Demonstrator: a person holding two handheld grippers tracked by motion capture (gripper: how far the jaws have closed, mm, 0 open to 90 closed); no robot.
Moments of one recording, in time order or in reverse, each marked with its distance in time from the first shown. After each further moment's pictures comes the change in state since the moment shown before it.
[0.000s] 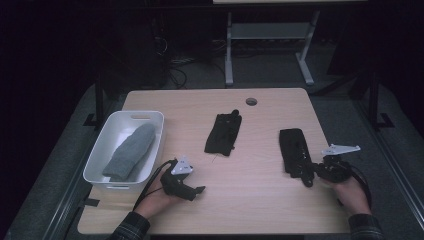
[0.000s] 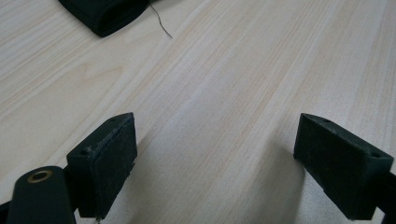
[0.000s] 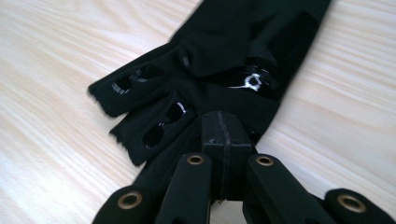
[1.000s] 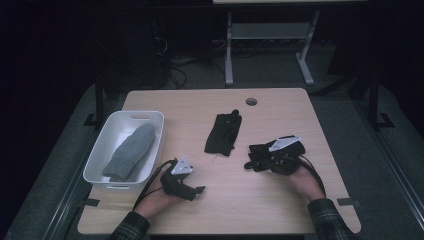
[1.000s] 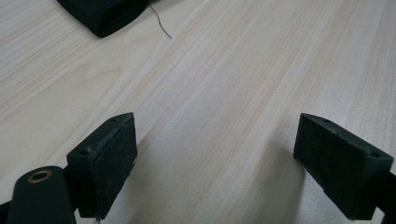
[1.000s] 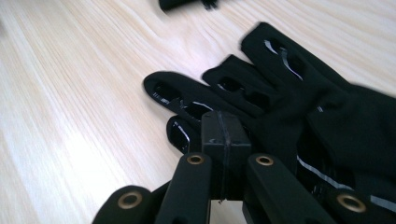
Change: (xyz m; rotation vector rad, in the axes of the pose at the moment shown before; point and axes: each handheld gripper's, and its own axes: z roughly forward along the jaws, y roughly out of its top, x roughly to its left) left arm 0.000 0.000 0.000 0.001 -0.003 0.001; right arm 0.091 0.069 0.069 0.039 0.200 -0.217
